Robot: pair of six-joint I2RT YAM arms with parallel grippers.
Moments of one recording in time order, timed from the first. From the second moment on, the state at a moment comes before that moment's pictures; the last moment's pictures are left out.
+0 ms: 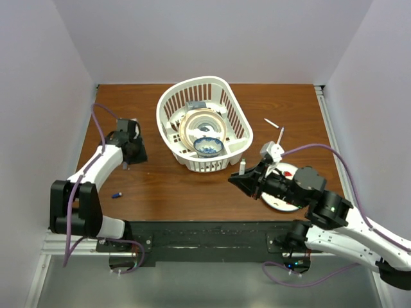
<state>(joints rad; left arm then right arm) -0.09 1.41 0.90 -0.54 -0.03 -0.35 1.03 0.58 0.78 -0.27 -0.01 0.28</state>
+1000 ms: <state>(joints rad) -0.15 1.60 0.93 -0.62 -0.07 -0.14 1.03 0.47 0.87 -0.41 0.09 0.26</state>
